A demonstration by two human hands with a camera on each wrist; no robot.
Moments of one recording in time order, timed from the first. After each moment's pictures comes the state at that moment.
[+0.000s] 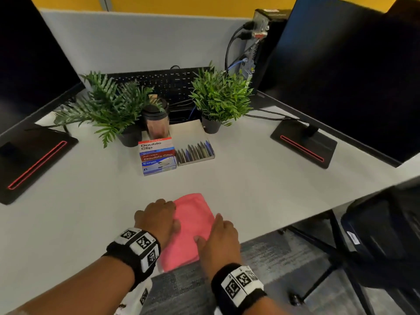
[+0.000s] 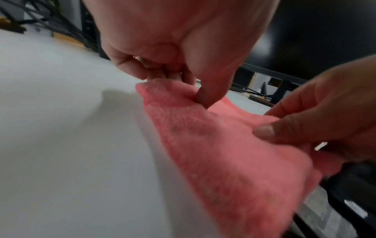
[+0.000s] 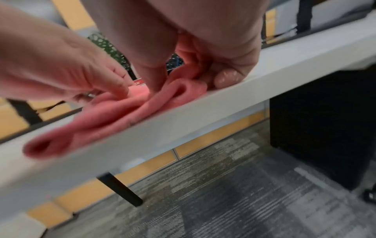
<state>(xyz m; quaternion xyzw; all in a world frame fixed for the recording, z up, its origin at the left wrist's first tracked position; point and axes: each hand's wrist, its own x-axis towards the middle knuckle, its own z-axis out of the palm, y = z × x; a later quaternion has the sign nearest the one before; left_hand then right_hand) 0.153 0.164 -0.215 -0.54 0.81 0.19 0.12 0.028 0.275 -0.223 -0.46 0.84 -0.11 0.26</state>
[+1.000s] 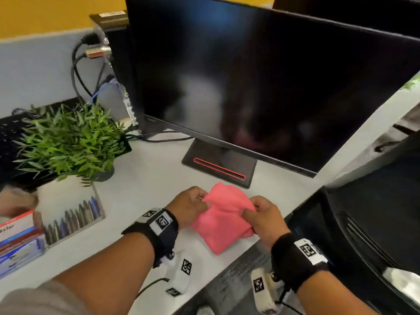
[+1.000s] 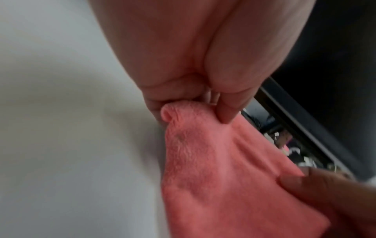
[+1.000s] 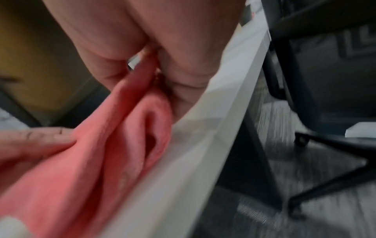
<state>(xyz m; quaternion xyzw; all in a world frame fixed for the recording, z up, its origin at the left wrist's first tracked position) -0.218 0.118 -0.198 -0.40 0.68 0.62 0.00 -0.362 0.274 -0.193 -0.15 0.77 -0.47 0.39</state>
